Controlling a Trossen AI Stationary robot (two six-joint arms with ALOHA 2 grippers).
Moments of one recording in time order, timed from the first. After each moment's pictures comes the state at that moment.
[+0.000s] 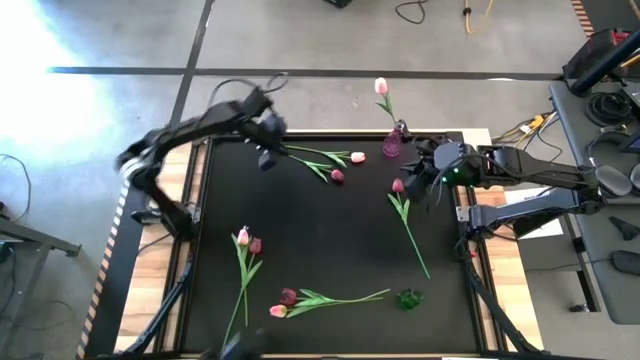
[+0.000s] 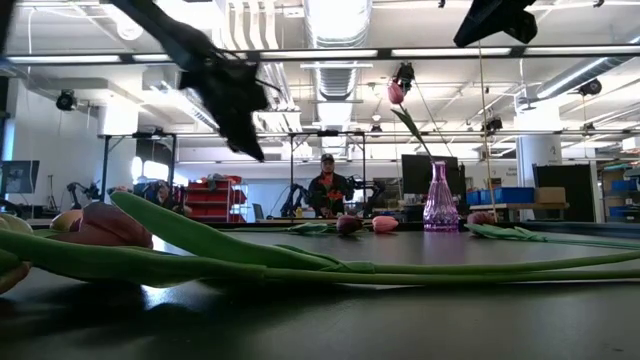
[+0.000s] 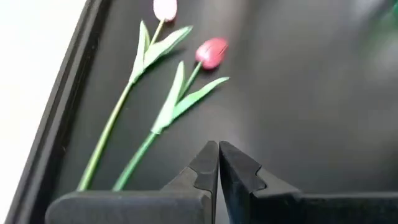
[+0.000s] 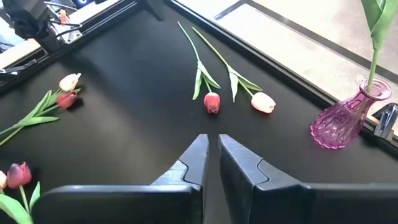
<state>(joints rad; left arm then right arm) 0.80 1.69 1.30 -0.71 0.52 0.59 -0.10 1.00 1.17 -0.90 0.32 0.50</state>
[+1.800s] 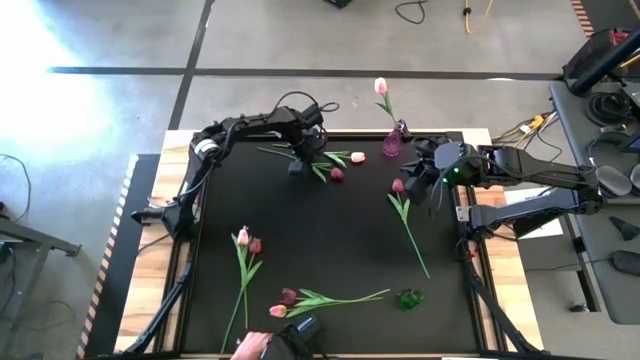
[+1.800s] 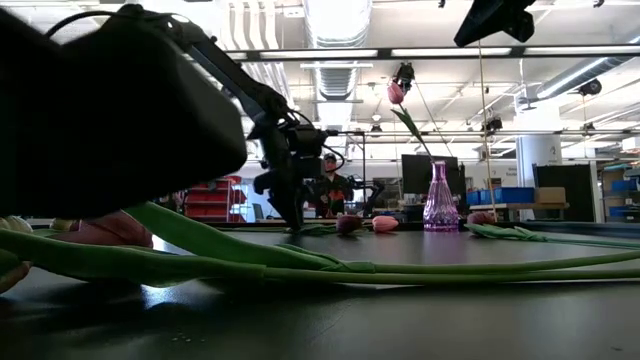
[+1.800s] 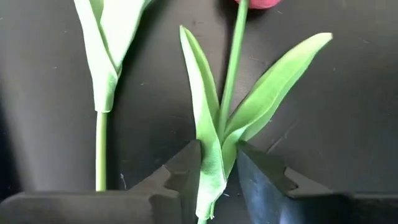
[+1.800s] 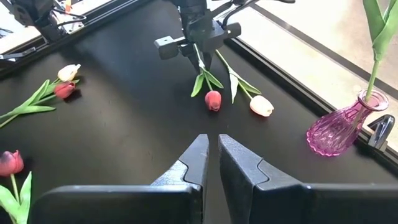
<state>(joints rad) 0.67 2.27 1.74 -0.85 0.30 0.85 -0.10 1.00 1.17 -0.90 0.31 0.43</state>
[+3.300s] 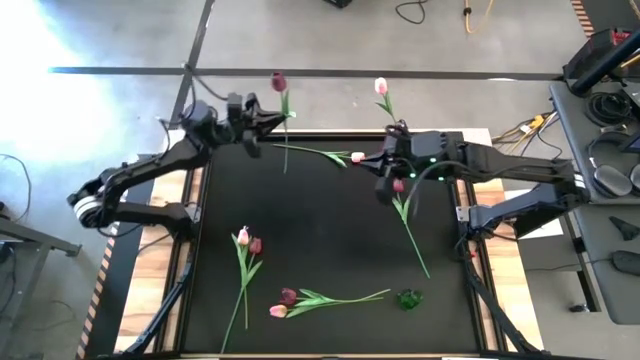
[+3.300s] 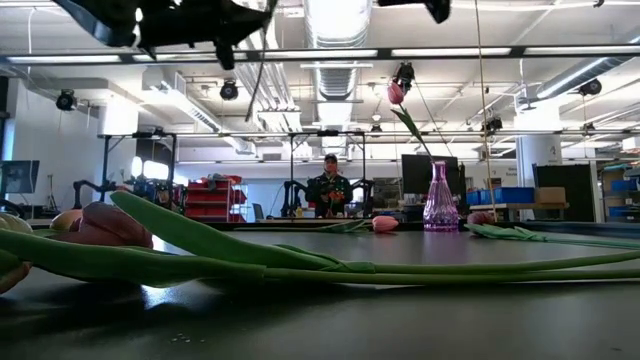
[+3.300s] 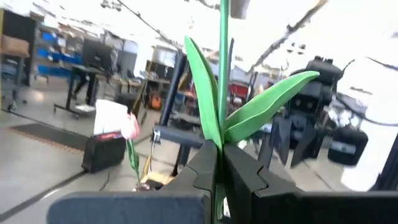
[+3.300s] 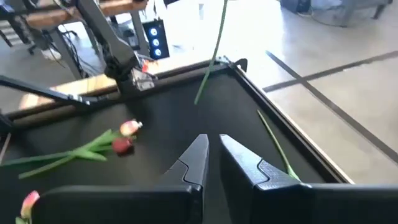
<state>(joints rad) 0.70 1.14 0.79 0.62 0.51 -0.37 -0.10 1.24 1.29 -0.46 0.17 0.16</state>
